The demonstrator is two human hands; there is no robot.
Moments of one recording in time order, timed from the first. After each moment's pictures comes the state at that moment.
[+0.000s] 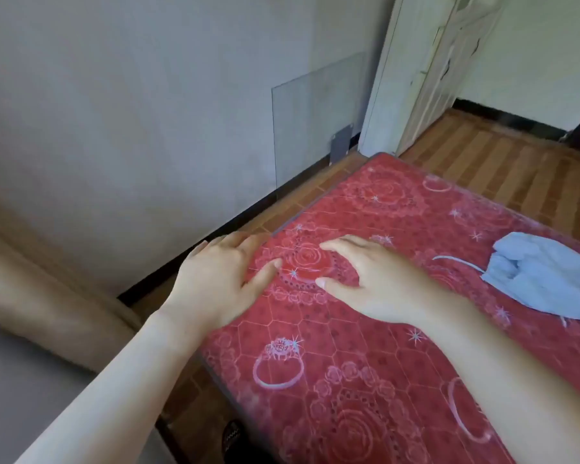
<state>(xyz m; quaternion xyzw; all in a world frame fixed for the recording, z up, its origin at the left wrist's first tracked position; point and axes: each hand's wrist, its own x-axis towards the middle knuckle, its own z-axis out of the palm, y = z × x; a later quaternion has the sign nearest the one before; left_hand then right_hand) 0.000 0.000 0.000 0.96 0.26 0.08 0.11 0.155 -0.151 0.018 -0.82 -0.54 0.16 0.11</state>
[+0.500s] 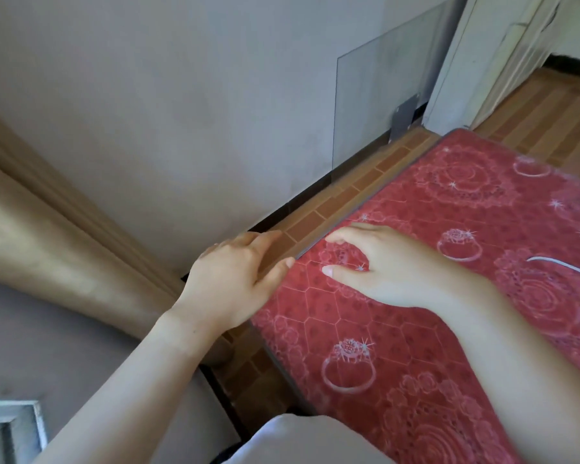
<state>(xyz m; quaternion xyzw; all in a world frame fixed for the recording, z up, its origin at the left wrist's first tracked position) -0.061 0.140 -0.012 0.94 0.31 0.05 0.13 0.125 0.025 -0.007 -0.76 -0.59 0.24 0.11</state>
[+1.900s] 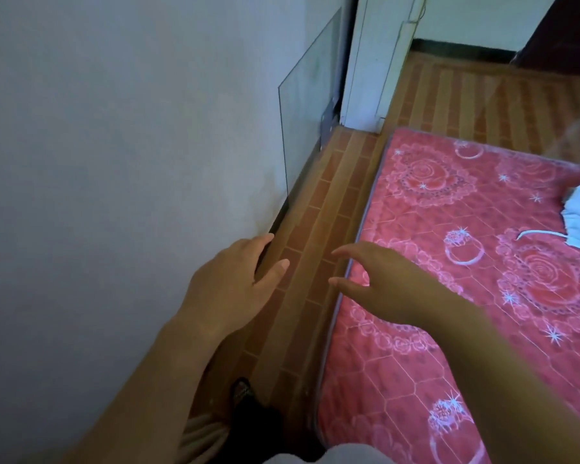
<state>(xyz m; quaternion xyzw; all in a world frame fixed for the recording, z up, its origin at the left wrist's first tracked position) 0.054 0.552 -0.022 0.96 0.16 -0.03 0.25 0.149 0.363 -0.019 -0.90 -0.36 0.18 0.19</state>
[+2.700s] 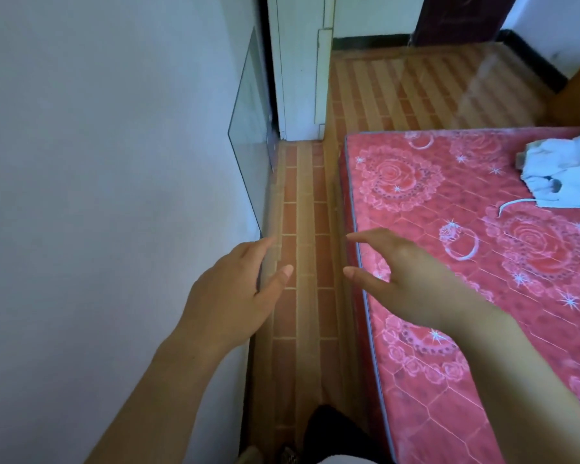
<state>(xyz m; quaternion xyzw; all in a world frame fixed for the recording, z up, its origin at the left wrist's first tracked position) 0.243 0.726 -0.014 0.97 -0.01 -0.08 0.25 0.276 0.506 -0.021 -0.94 -0.19 0.06 0.28</state>
